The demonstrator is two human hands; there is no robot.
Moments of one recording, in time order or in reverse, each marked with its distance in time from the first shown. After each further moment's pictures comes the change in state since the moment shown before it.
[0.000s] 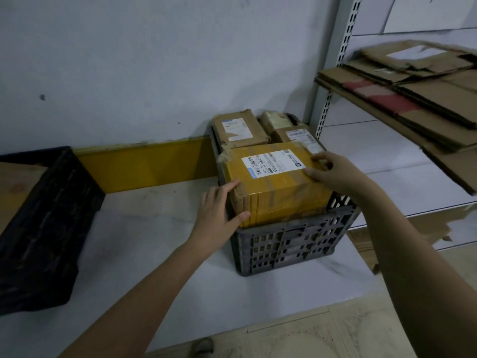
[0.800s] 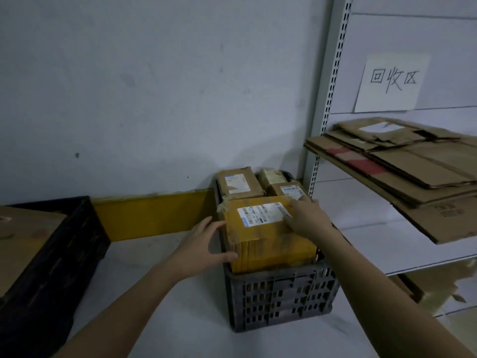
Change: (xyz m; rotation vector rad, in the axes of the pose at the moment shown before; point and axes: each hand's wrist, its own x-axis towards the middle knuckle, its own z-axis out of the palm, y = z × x) left_hand 0.009 0.009 -0.075 0.136 -0.198 -0.078; right_hand -0.015 -0.051 0.019 -0.500 0.150 -0.166
